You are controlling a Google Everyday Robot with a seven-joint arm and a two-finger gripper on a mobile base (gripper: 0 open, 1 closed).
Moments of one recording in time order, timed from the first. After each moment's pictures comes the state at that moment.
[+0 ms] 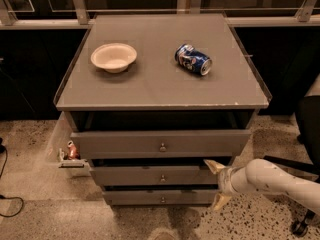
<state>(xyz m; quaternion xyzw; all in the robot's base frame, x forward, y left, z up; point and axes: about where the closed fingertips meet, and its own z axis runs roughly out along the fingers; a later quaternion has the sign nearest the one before) 0.517 -0.219 0.434 -0.71 0.63 0.03 0.31</state>
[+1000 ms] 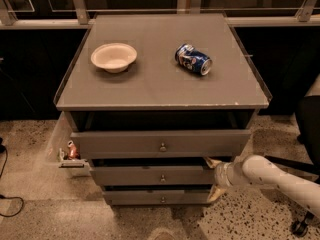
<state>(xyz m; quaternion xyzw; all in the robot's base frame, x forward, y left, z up) 0.563 -0.218 0.408 -0.71 0.61 0.03 0.34</state>
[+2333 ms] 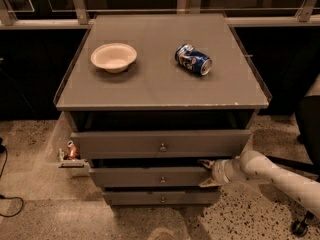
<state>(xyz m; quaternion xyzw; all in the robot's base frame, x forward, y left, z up) 0.578 -0.213 0.388 -0.71 0.62 0.06 0.34</state>
